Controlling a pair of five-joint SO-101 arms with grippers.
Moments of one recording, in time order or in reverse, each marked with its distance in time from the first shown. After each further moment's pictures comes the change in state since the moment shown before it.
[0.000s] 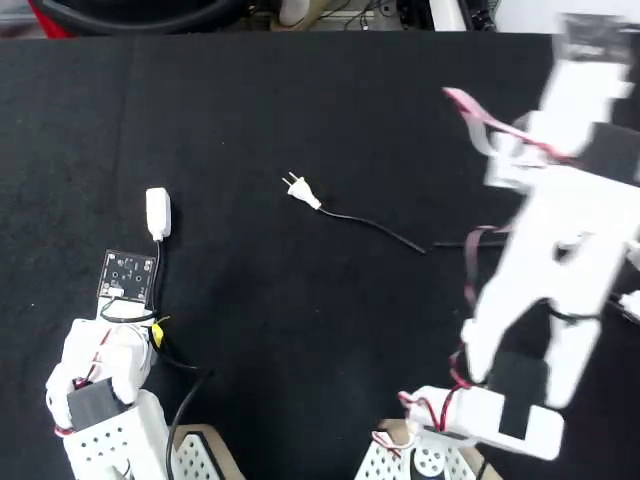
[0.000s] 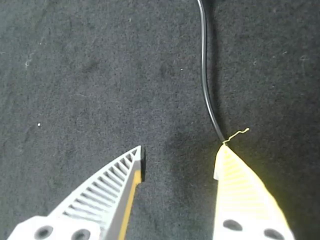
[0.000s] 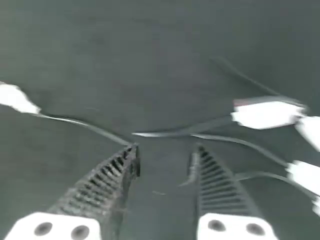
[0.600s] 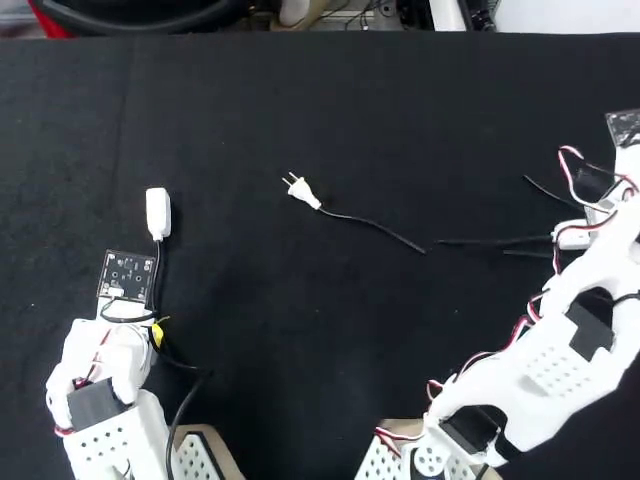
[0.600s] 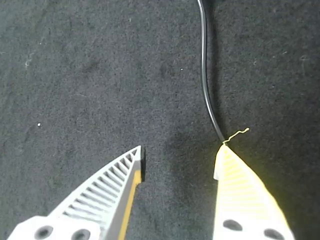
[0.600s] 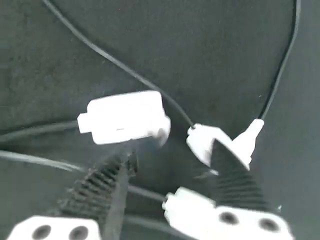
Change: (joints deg) left arm 0.0 0.0 0.0 0.0 0.0; right arm 29.0 27.7 12.8 -41.1 38.9
